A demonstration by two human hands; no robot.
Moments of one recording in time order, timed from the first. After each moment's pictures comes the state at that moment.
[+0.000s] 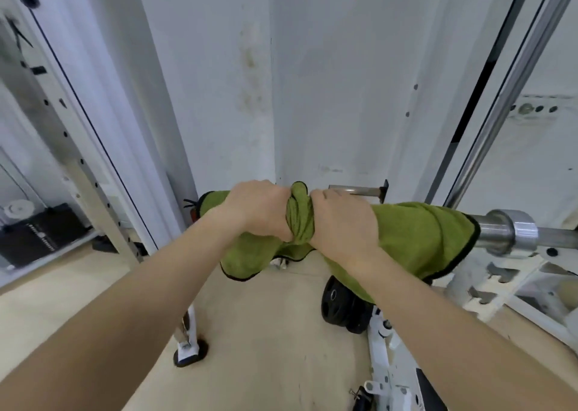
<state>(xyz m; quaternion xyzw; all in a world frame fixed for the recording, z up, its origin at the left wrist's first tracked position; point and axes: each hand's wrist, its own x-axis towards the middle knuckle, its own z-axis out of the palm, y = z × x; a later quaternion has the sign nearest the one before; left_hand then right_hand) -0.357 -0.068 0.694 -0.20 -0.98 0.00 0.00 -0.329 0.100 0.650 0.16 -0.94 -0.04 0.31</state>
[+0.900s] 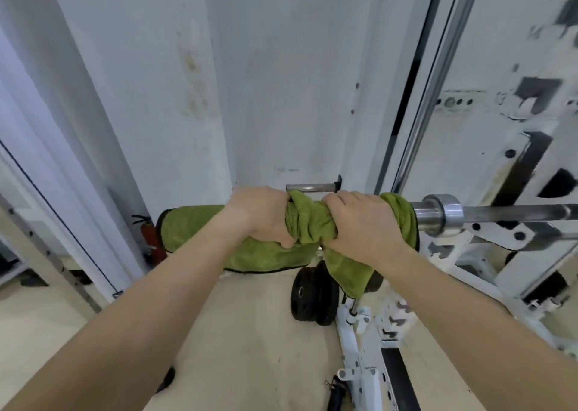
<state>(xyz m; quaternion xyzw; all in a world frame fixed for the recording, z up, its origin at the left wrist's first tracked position) -0.363 0.007 0.698 -0.26 -0.96 0.01 -0.05 -0.310 0.207 0.646 0.16 -0.94 -0.06 0.31</state>
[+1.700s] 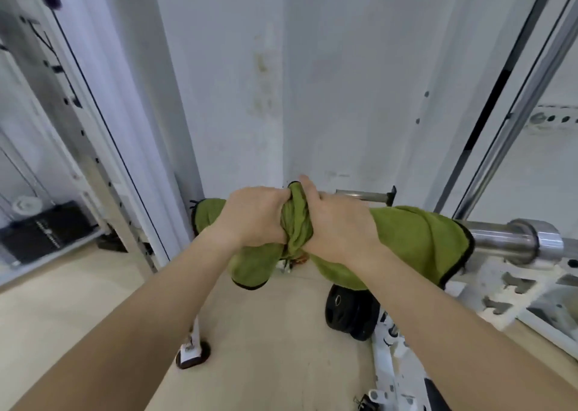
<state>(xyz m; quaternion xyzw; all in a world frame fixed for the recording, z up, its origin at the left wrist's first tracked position) -0.352 -0.107 0.670 -0.22 -0.96 -0.05 0.15 -0.328 0.071 0.666 0.21 -0.95 -0.03 0.24</state>
